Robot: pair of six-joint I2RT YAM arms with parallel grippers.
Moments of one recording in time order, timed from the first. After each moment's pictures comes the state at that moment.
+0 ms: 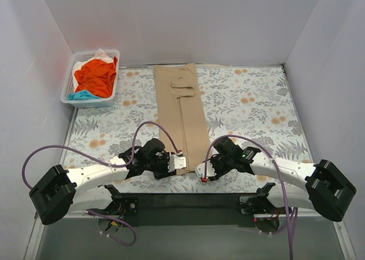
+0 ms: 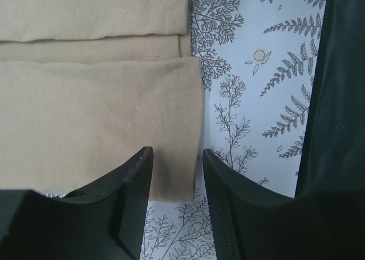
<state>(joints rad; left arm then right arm) -0.89 1.13 0.47 -0.20 0.32 0.53 0.89 1.17 0.50 -0.39 -0.36 -1.13</state>
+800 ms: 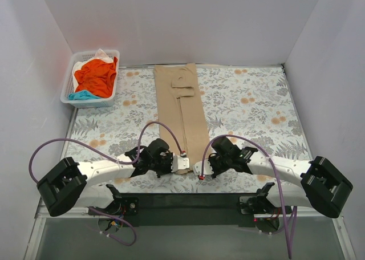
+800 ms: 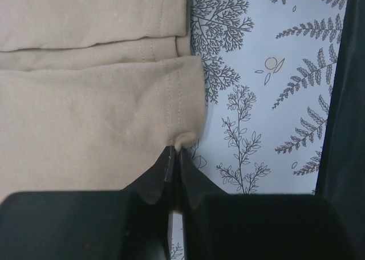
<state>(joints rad) -0.91 1.26 0.48 -0.12 0.31 0.55 0.89 1.22 0.50 -0.29 -0.32 -1.09</state>
